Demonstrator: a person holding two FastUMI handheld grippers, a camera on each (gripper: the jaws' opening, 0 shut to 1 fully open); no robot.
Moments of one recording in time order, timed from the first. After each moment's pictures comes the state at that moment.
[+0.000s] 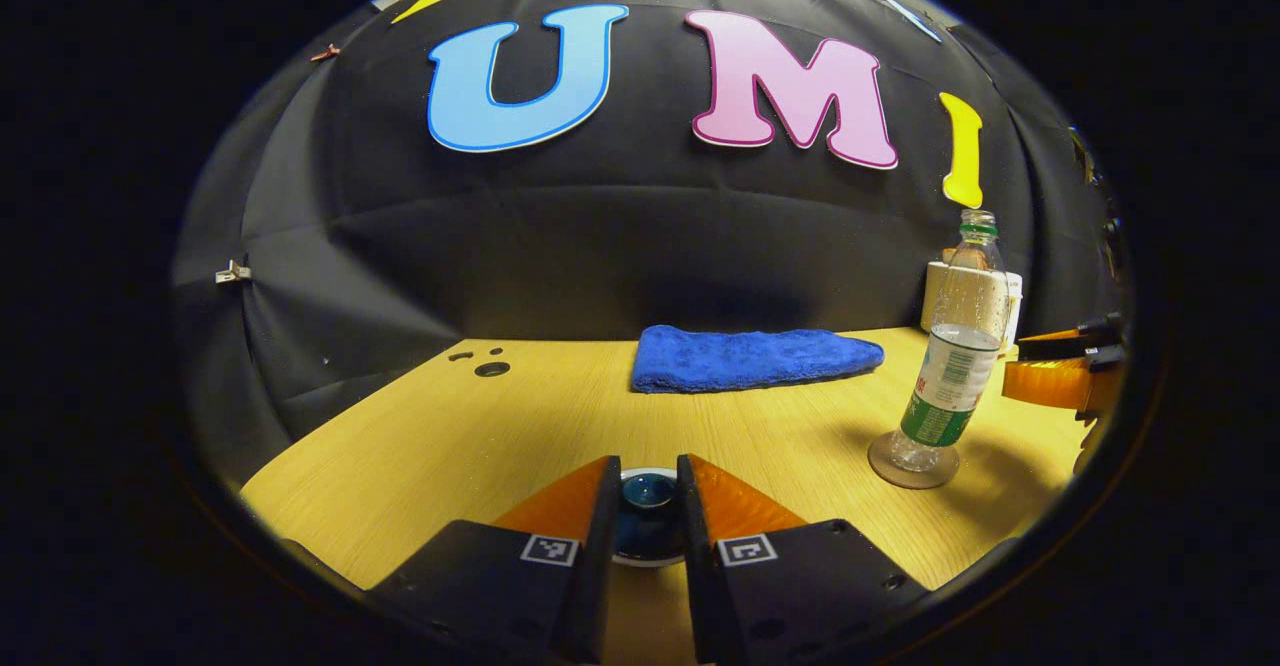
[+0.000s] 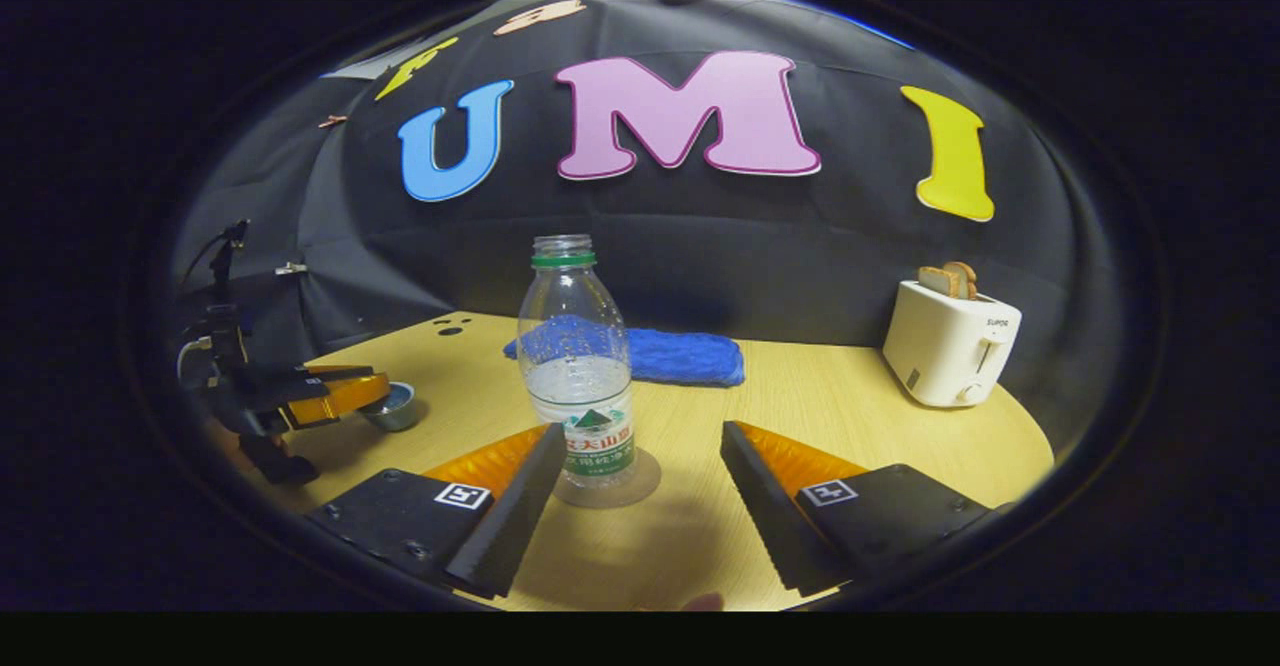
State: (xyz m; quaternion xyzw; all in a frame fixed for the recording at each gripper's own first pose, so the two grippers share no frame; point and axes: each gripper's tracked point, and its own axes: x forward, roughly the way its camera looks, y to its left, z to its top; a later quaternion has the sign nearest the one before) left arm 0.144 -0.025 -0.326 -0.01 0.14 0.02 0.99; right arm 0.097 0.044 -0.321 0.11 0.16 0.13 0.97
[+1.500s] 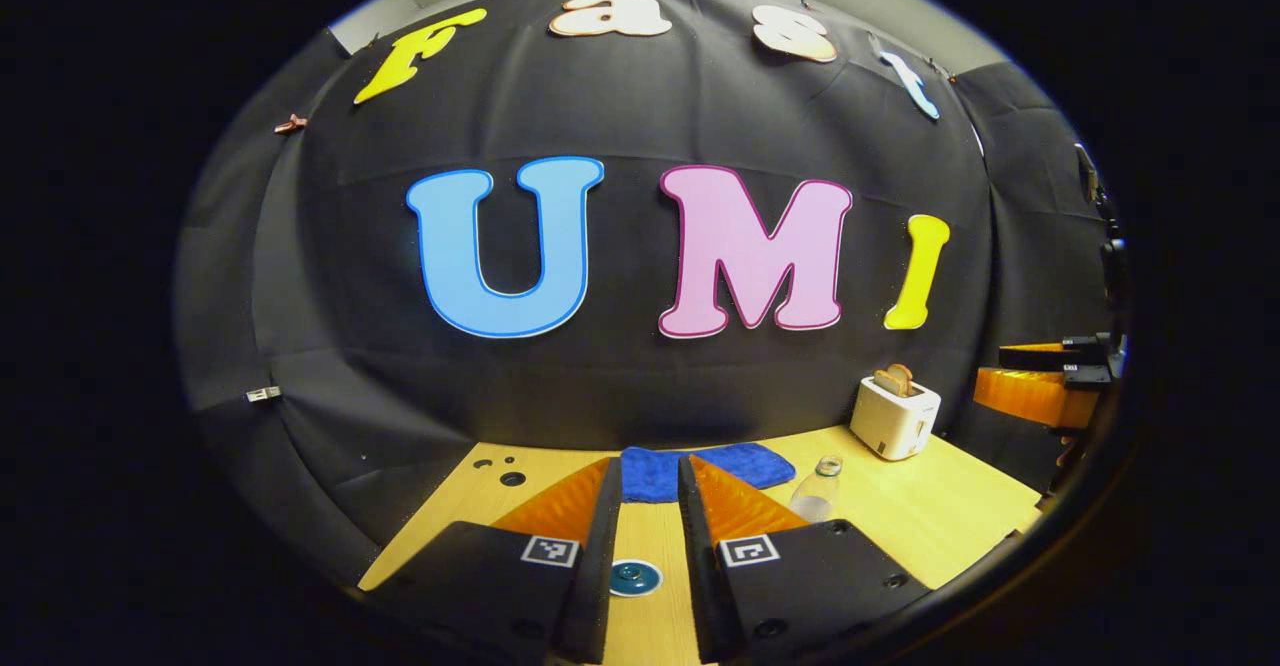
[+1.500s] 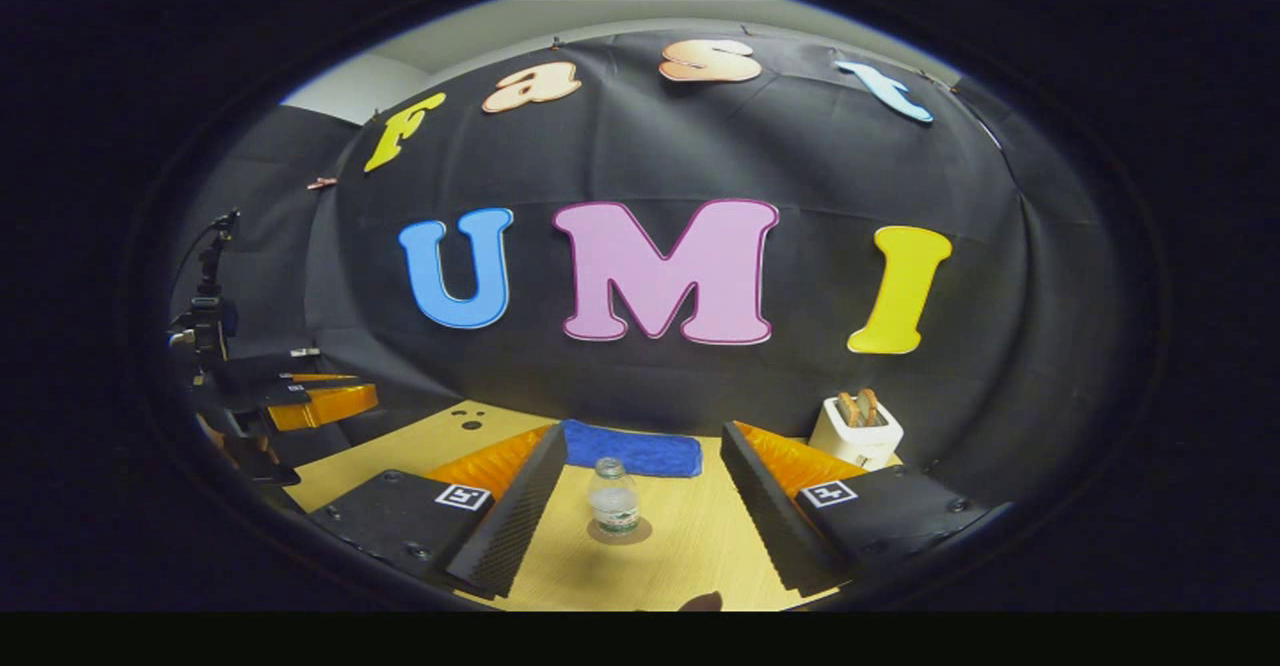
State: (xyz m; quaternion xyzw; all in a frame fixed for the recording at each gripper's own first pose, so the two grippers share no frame) left arm 0.061 -0.040 -0.037 -0.01 0.08 -0.02 1.00; right arm 0.031 -0.029 -0.048 0.12 0.08 0.08 0.99
